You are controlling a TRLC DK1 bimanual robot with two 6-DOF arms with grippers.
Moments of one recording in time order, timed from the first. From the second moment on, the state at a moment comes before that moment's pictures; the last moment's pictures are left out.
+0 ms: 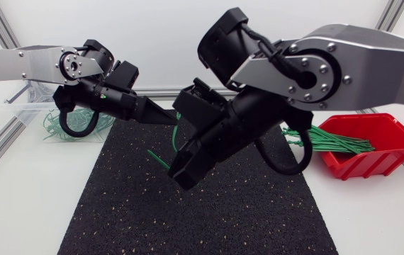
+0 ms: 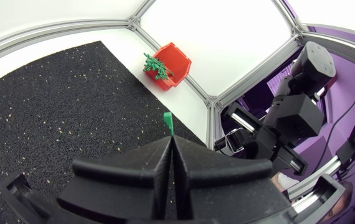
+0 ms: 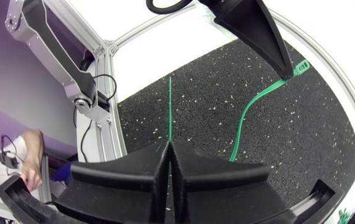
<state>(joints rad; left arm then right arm) -0.23 1.81 1.36 -0.76 1.16 0.37 0.81 1.55 1.27 -0.72 -0.49 -0.08</state>
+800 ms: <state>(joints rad) -0.30 1.50 0.97 -0.05 1.16 -0.20 0.67 1.38 1.29 -0.76 -0.93 0.70</state>
